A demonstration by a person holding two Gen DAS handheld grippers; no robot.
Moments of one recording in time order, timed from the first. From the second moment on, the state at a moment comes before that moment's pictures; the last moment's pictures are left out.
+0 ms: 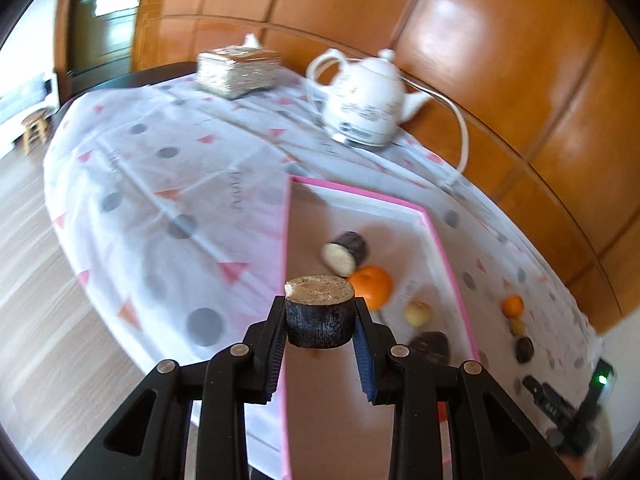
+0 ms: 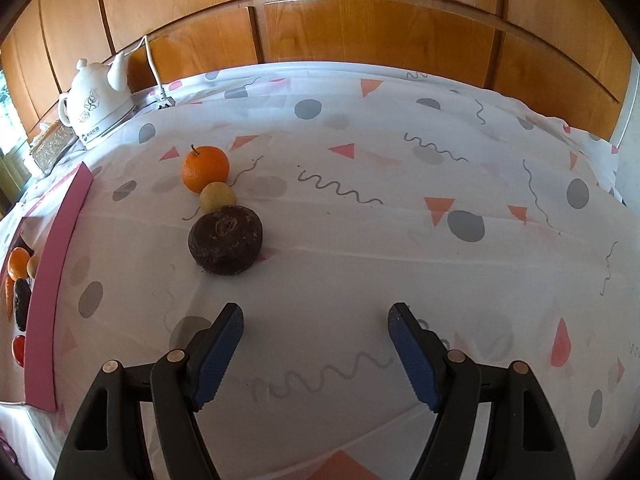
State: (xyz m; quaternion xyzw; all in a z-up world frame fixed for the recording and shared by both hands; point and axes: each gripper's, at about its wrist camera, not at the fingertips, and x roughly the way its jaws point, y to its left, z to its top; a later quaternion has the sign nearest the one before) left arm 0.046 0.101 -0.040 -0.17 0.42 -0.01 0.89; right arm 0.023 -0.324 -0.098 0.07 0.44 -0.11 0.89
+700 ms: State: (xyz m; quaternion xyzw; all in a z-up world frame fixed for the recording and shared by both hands) left arm 0.058 0.062 -0.071 -0.13 0.46 -0.03 0.88; right arm 0.019 -0.323 -0.101 0.07 0.42 -0.11 0.90
